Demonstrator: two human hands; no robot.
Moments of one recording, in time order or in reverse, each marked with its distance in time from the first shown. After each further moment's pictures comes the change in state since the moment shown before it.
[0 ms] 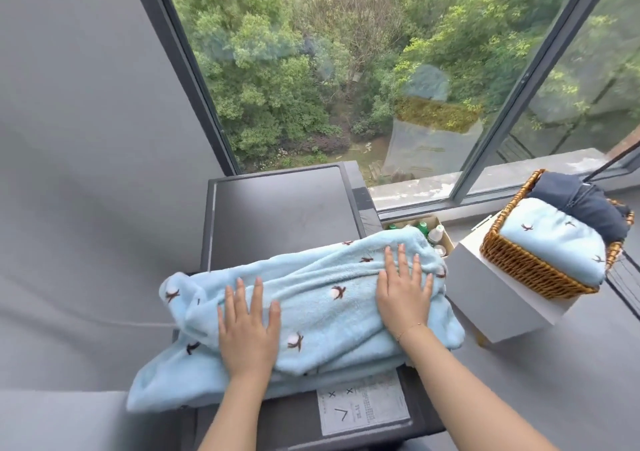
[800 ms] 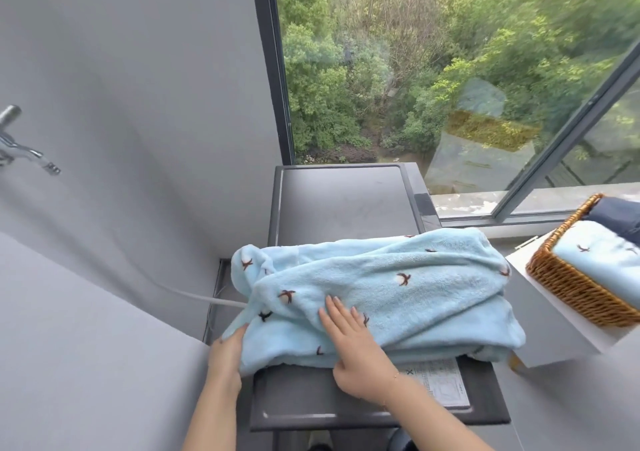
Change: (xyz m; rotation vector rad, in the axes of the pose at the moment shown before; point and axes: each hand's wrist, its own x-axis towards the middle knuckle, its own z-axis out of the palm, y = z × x) left_hand -0.027 -0.151 -0.029 -1.216 -0.204 -0.893; right_hand -0.143 -0.122 0.026 0.062 -0.356 -0.832
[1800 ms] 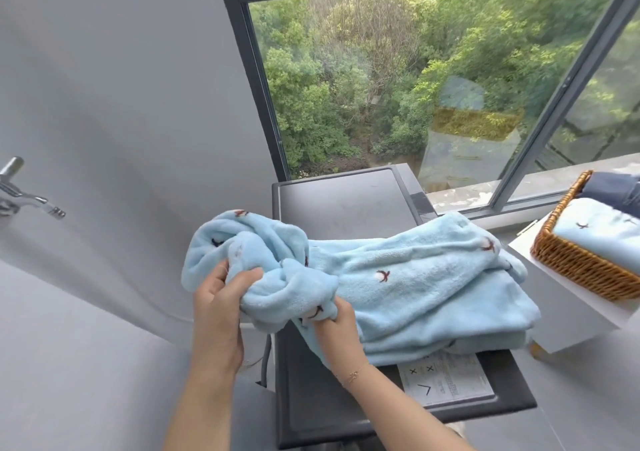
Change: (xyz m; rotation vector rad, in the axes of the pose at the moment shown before) left_hand -0.153 0.119 0.002 -0.157 -0.291 0.712; right_hand 0.056 -0.083 -0.026 1.245 0.554 0.456
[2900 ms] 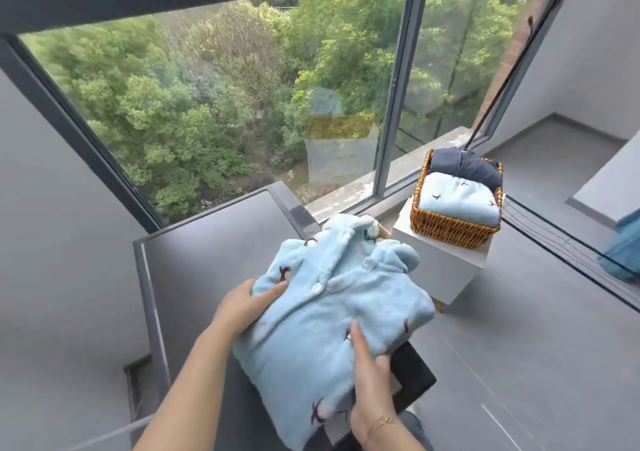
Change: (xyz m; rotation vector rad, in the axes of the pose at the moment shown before) left_hand 0.091 -0.100 0.164 1.133 -0.669 -0.200; right_hand -0.028 0.012 -0.149 0.653 0.826 0.244
